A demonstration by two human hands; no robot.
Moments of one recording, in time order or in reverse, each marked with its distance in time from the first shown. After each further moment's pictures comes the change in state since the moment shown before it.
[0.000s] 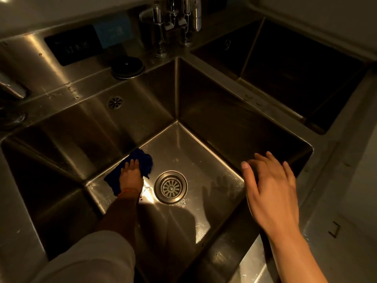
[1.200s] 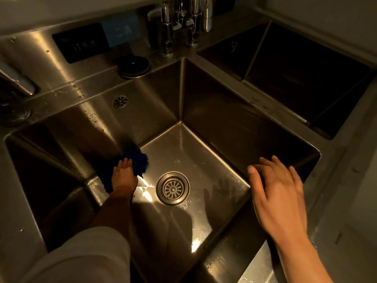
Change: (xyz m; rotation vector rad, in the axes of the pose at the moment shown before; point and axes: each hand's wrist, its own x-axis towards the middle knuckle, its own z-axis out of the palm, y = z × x) left_hand 0.010 -0.027 -0.001 -0.065 0.031 -0.052; right_hand -0.001 0.000 0.000 -0.003 0.005 -0.005
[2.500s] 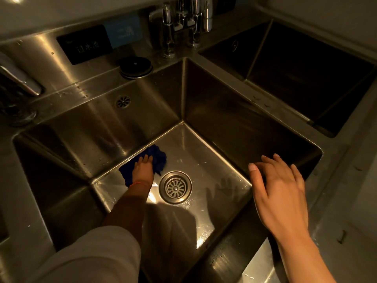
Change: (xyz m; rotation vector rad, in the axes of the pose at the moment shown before) left_hand 0.004 0.047 -0.003 0.040 -0.062 0.129; right_hand 0.001 -0.001 0.000 0.012 0.003 0.000
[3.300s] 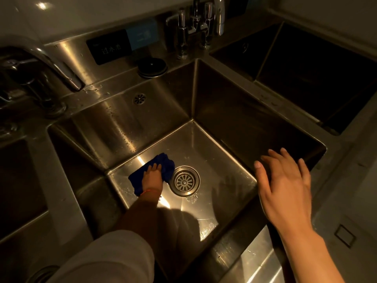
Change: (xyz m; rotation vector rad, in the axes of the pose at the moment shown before) left_hand -0.057 -0.003 0.009 -0.047 -0.044 -0.048; right_hand -0.016 -0.006 -0.009 -0.014 0.073 -0.066
